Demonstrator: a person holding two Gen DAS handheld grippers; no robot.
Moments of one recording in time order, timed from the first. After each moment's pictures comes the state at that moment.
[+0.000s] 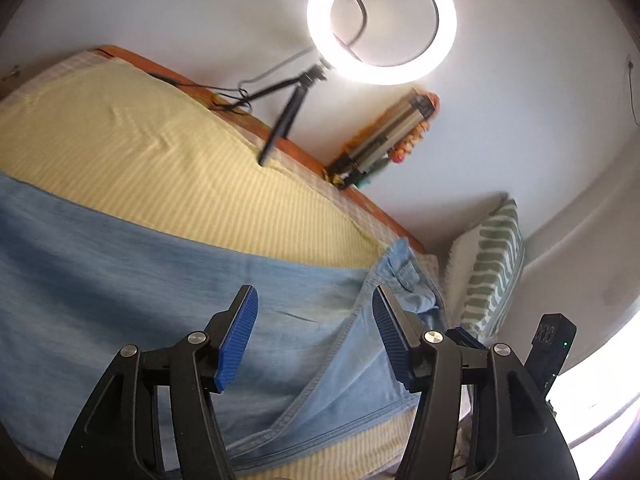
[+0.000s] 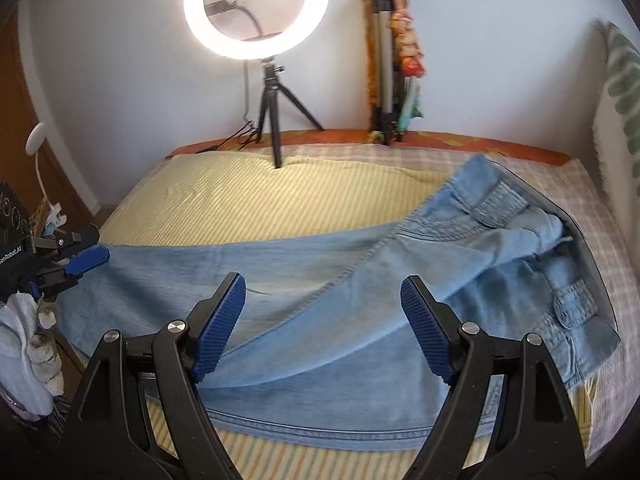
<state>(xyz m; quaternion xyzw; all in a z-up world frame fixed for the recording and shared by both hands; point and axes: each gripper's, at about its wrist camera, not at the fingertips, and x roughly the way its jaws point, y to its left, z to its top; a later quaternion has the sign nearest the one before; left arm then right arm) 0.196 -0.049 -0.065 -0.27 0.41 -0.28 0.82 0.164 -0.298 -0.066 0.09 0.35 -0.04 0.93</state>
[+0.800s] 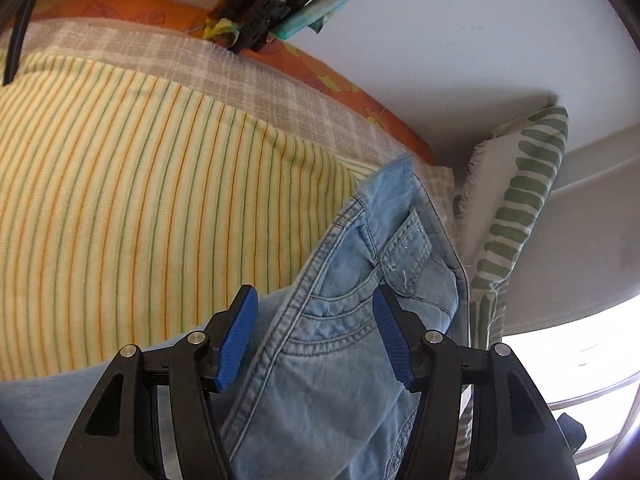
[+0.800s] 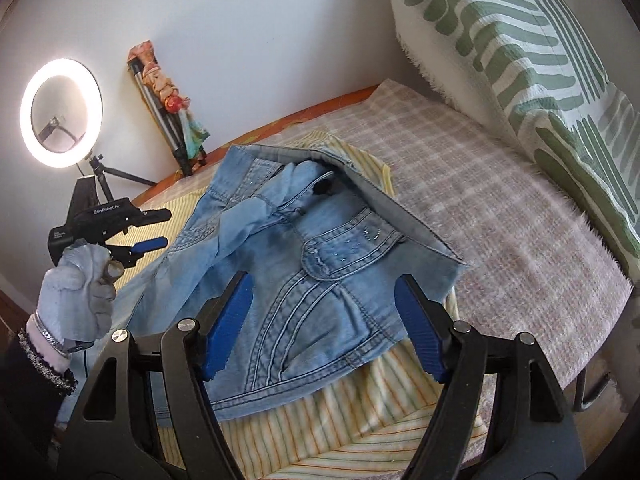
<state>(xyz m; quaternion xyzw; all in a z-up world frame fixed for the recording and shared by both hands) 0.342 -0.309 -0.148 -0.19 0.58 -0.35 0.71 0.043 -0.515 -0.094 0.24 0.32 -0.22 0.89</state>
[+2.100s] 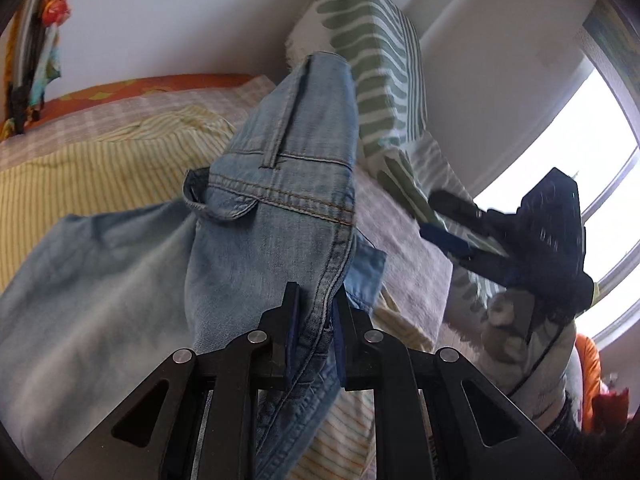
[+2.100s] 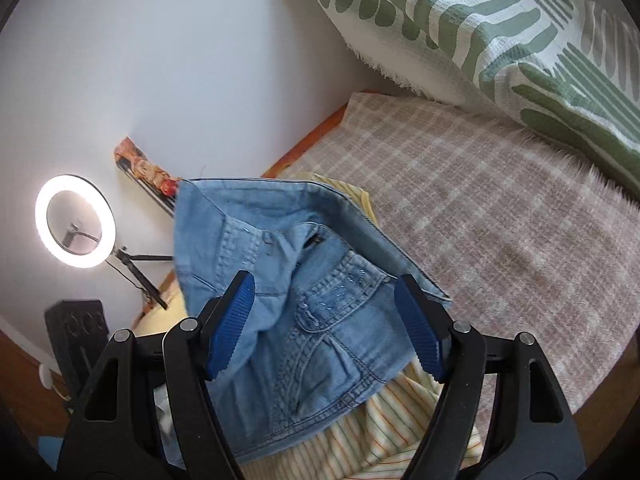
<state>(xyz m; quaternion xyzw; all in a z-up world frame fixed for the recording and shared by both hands) 0.160 -0.392 -0.080 0.02 0.46 -0.57 0.68 0.013 -0.580 -0.099 0.40 0.22 -0.19 0.87</state>
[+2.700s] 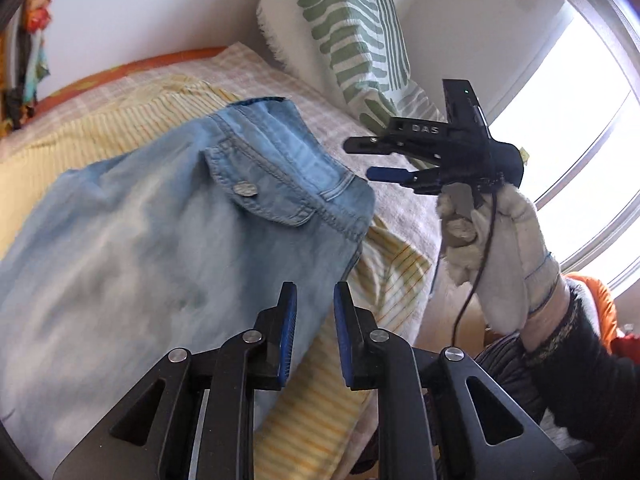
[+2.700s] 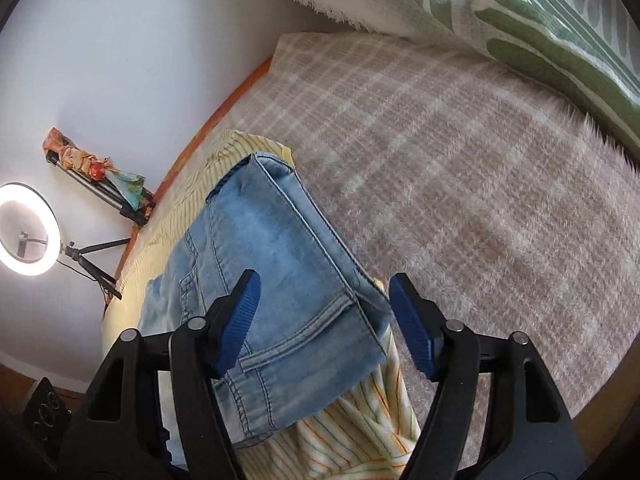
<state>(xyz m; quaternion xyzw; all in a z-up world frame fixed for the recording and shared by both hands) 0.124 -0.357 -0.088 0.10 0.46 -0.58 0.67 0.031 -0.623 -0.162 0.44 0.33 -0.23 0.80</state>
